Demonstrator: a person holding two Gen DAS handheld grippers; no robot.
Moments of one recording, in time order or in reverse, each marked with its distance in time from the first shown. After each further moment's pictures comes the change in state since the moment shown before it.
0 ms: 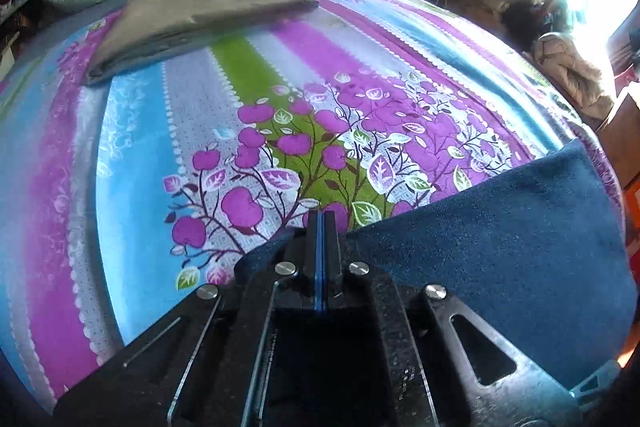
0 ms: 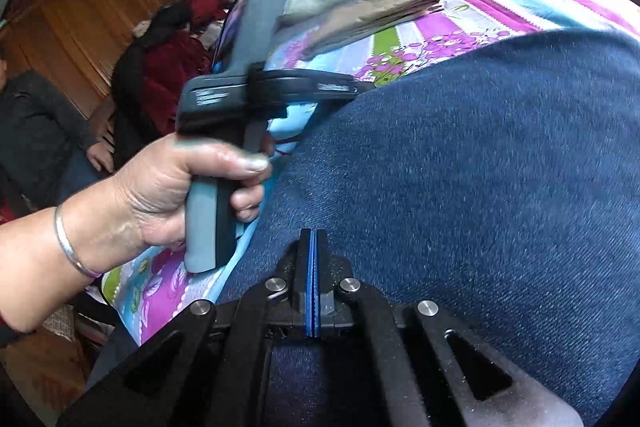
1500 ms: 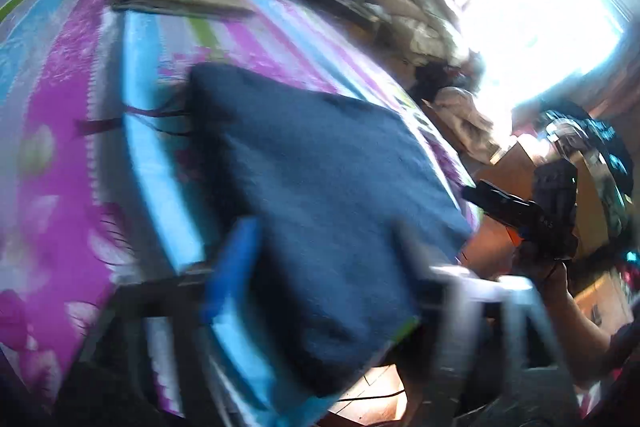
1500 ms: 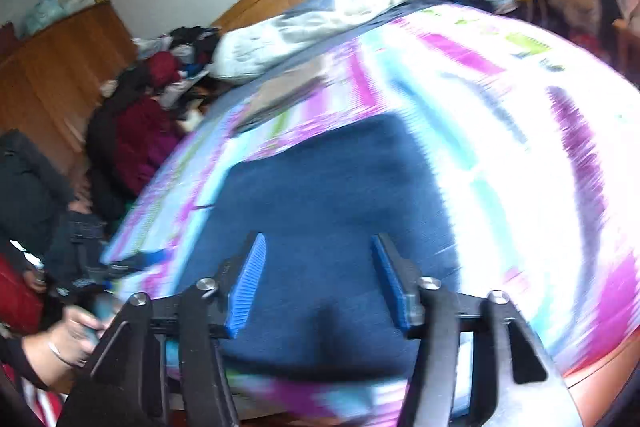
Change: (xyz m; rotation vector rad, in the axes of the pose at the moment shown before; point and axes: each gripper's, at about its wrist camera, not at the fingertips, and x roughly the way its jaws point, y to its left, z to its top) left arm -0.142 -0.012 -0.124 -0.260 -0.116 -0.391; right arm -0.200 -0.146 -0.005 0.103 -0.152 -0.164
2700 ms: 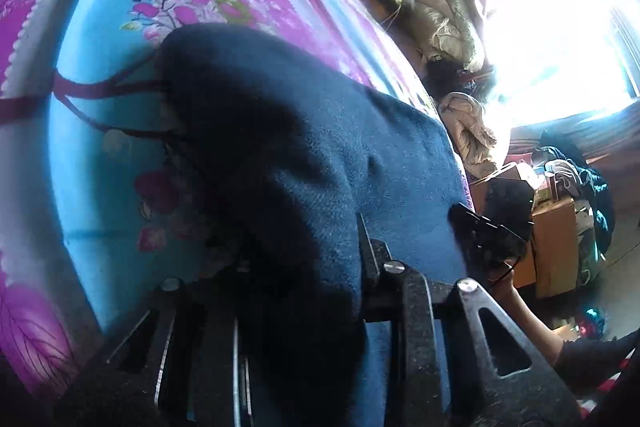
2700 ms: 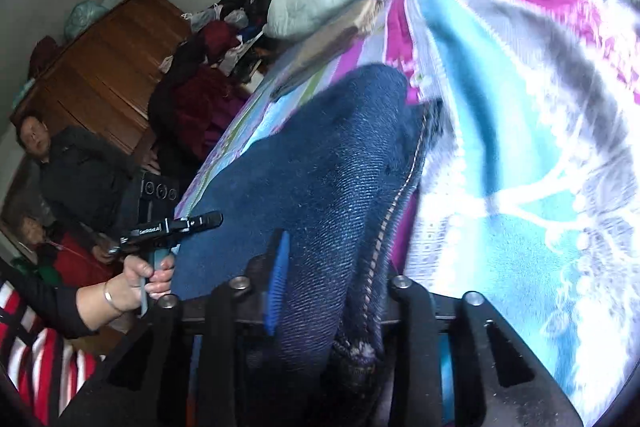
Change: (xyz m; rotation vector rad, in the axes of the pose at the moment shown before) left arm 0.092 0.014 0.023 -0.173 0.142 -0.118; right arm 0.075 -0.041 0.012 0.016 0.148 0.379
